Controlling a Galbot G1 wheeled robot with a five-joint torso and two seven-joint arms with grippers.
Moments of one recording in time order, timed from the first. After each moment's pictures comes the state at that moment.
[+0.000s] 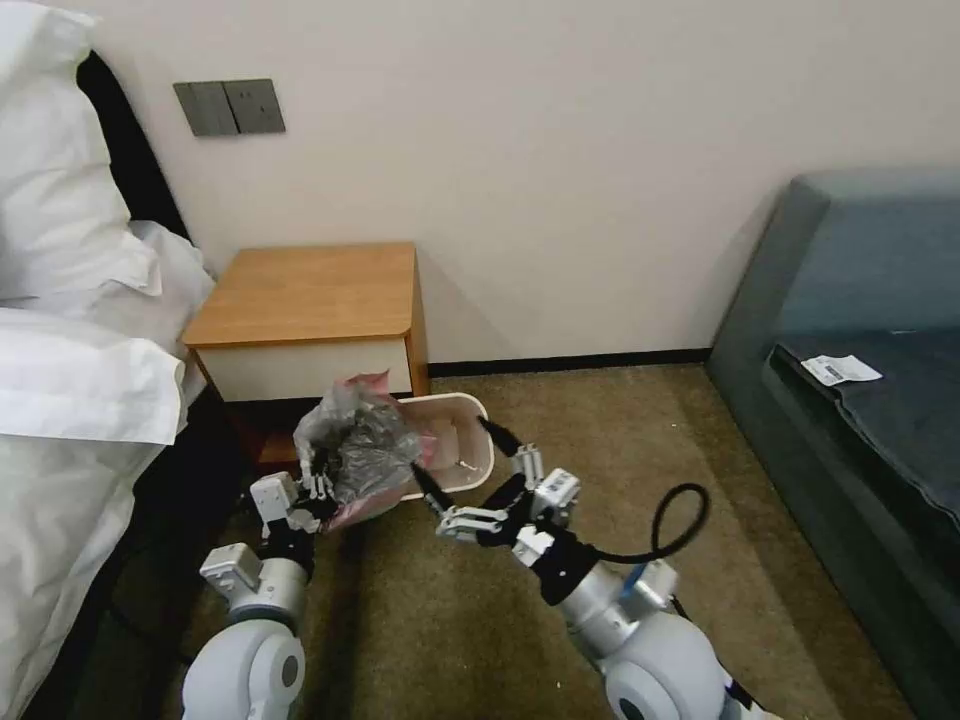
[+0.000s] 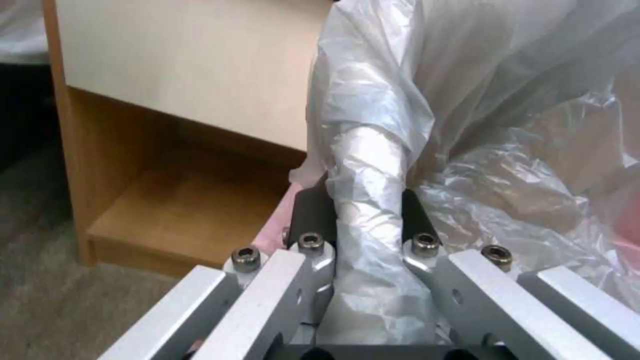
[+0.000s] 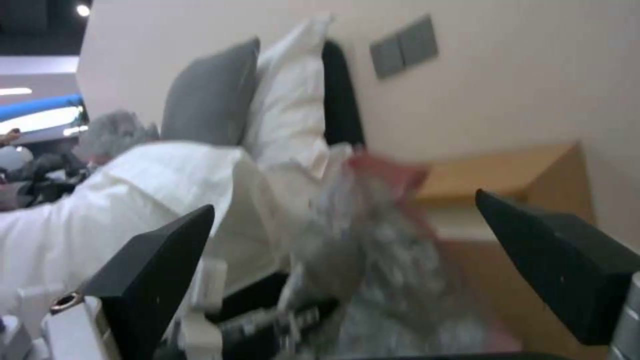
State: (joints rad) left arm 1.55 -1.50 -0.62 -2.09 -0.41 0.16 -0.05; right arm -1.29 1.13 -0.07 2.09 0.47 0.13 -0.16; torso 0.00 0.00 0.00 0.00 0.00
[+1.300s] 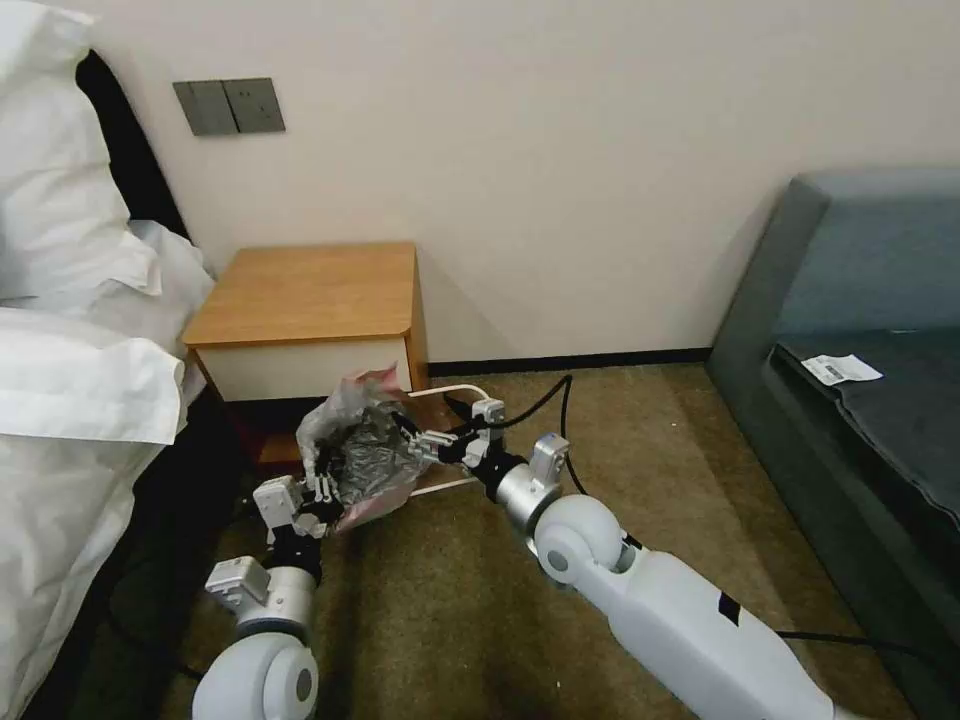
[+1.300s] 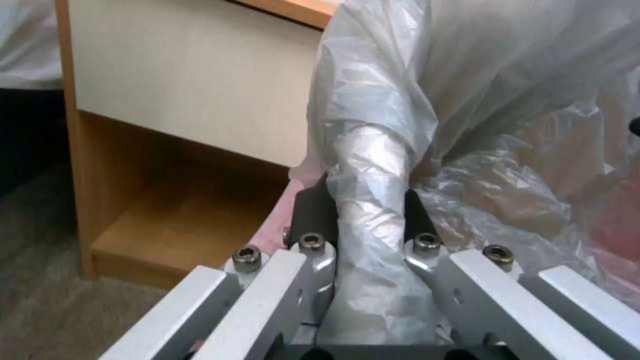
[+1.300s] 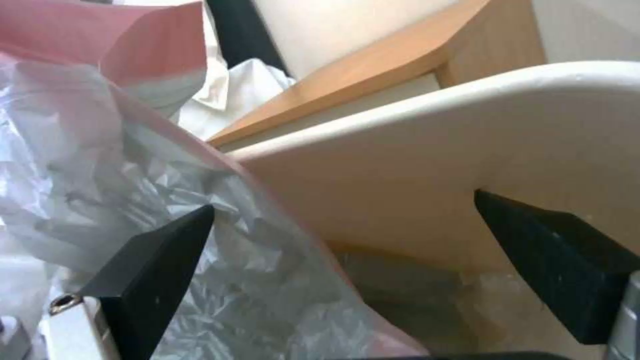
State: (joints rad) left arm 1.59 -1.57 -0.62 -2.13 -0.34 0.11 -0.03; right arm -0.80 1.16 -0.30 1.75 0.91 -0.05 0.09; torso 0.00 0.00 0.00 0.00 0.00
